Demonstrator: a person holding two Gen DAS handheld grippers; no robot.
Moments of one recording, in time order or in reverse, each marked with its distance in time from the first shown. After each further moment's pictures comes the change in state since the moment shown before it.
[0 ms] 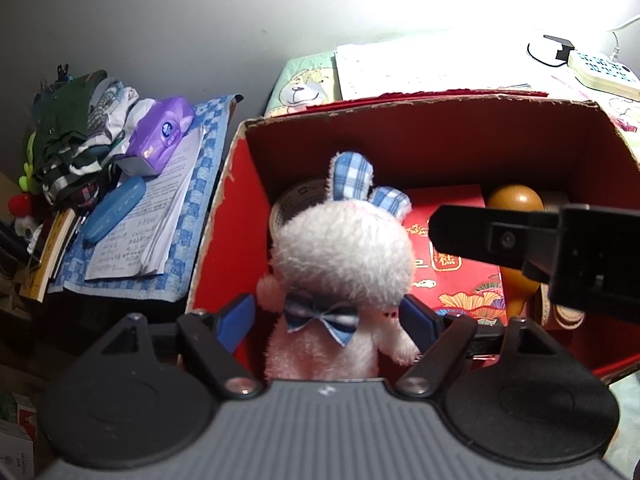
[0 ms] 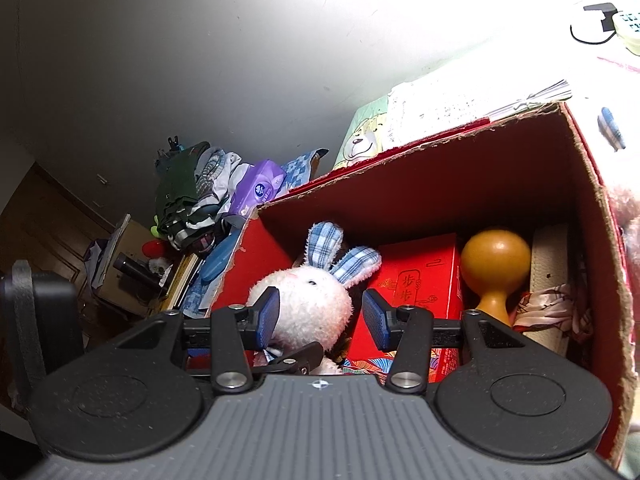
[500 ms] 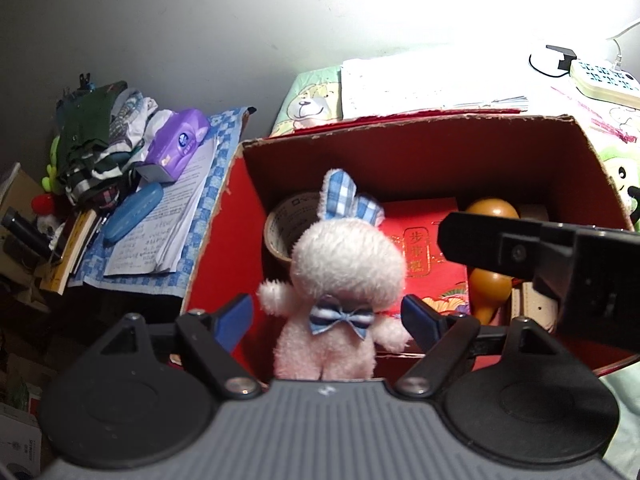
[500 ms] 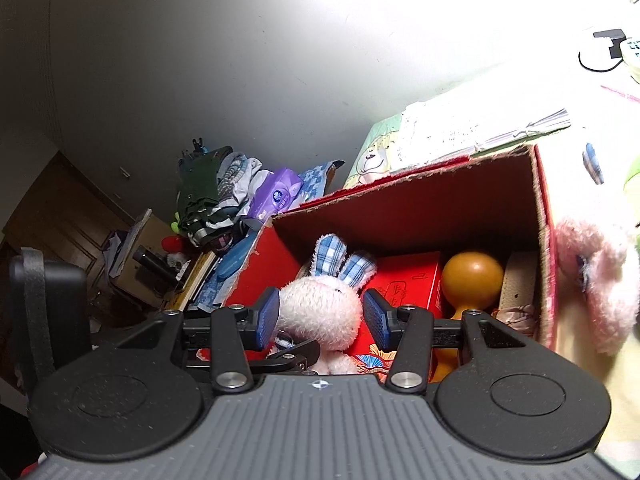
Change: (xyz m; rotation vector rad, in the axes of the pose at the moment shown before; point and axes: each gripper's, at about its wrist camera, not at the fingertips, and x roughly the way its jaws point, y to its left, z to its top) left arm -0.033 -0.033 0.002 -0.027 -0.018 0.074; right arm -0.040 -0.013 0.009 -0.053 -0.016 0.067
